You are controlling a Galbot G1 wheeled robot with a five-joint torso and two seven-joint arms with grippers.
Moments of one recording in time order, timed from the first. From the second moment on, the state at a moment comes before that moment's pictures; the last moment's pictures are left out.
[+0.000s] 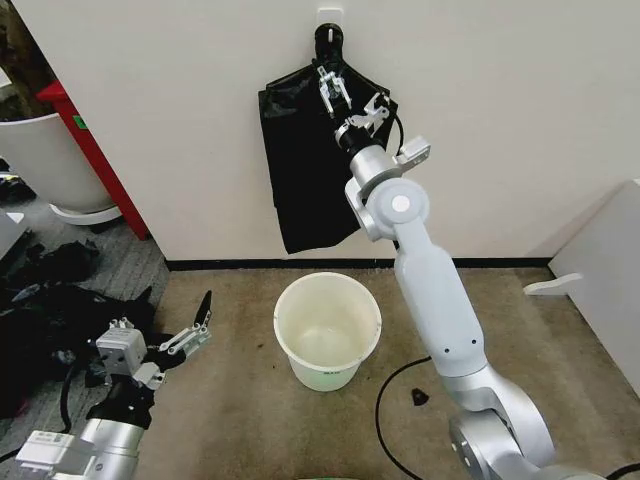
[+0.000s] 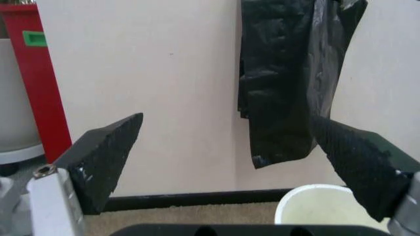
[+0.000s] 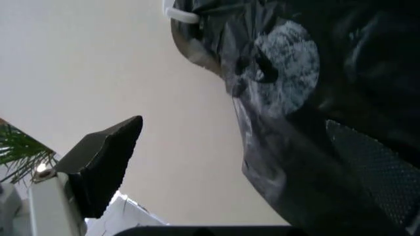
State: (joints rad) left arm 1.89 -1.29 -0.76 -2.50 -0.39 -0.06 0.04; right arm -0.39 1.53 0.17 1.64 1.41 -0.11 0.21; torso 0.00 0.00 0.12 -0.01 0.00
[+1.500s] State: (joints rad) left arm 1.89 -1.30 -0.77 -2.50 -0.39 -0.07 0.05; right arm -0.33 1.53 0.17 1.59 1.41 -0.09 0.19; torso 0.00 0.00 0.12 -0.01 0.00
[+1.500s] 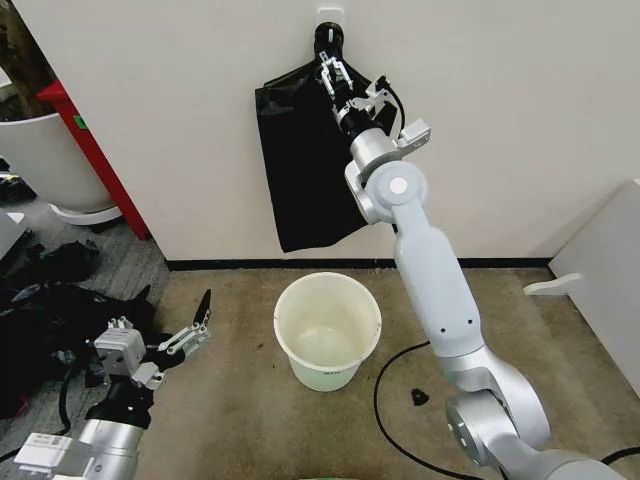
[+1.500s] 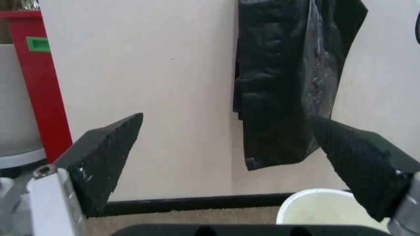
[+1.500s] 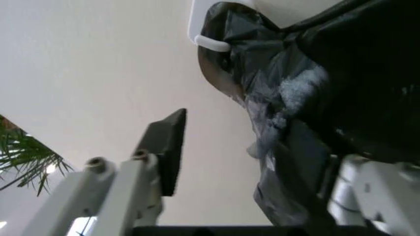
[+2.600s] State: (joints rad) left arm 1.89 -1.30 -0.77 -2.50 -0.38 -0.09 0.04; right arm -0.40 1.51 0.16 1.63 1.44 -0.10 0.21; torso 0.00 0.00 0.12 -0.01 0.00
